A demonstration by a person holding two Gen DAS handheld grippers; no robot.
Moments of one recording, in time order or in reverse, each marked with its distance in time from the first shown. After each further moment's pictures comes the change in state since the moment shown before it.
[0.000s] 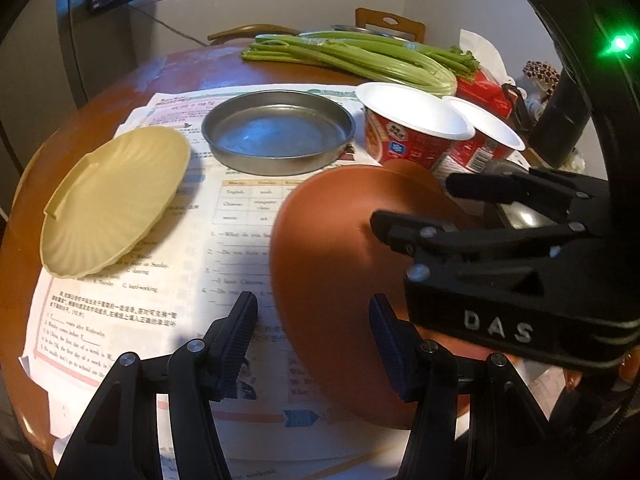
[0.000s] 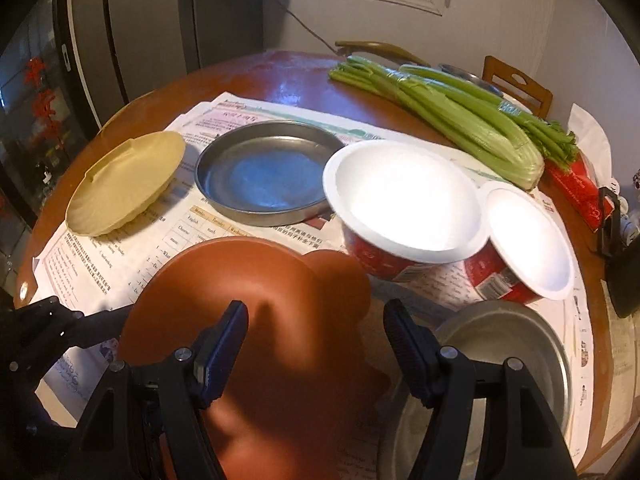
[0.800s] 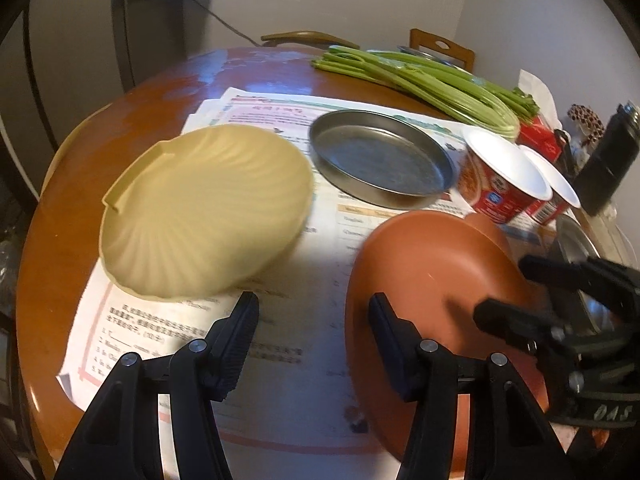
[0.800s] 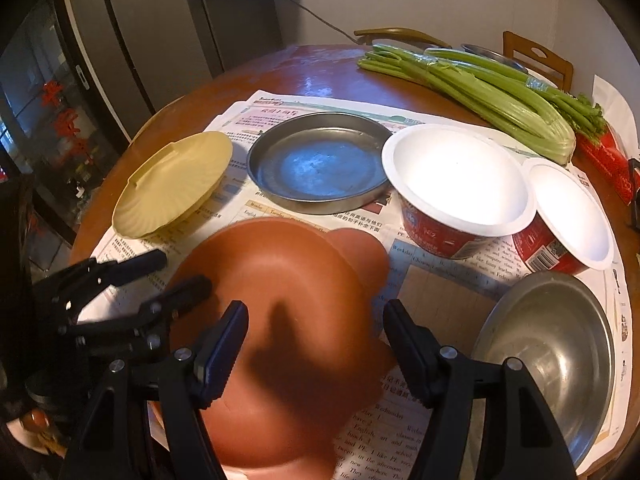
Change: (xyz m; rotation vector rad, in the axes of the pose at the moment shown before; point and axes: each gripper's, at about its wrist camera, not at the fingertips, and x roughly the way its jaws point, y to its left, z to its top) left arm 0.002 0.070 0.014 -0.138 -0.041 0.077; right arm -0.009 0.015 -0.005 0.058 0.026 0.164
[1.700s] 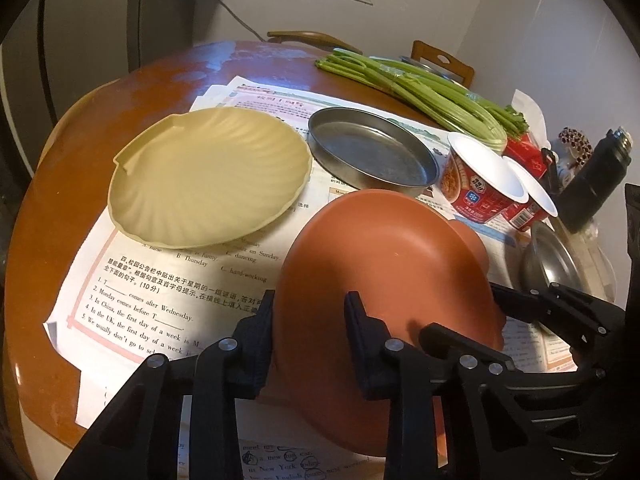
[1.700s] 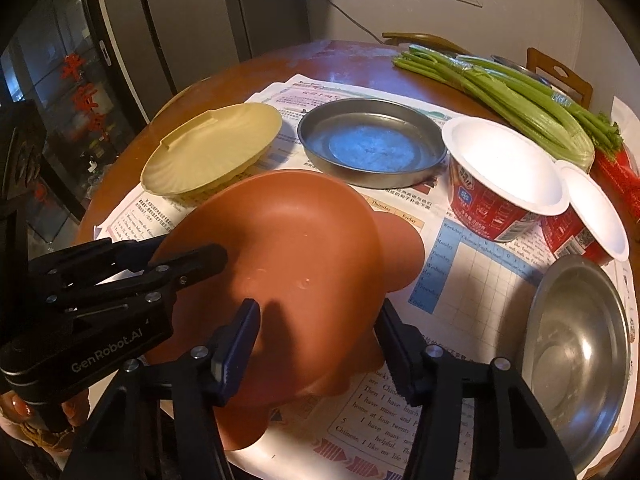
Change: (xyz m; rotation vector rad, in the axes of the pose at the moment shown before) left arm -0.019 0.005 -0.022 -0.083 -0.005 -0.078; right arm 0.003 0.030 -0.021 -0.081 -0.006 0.011
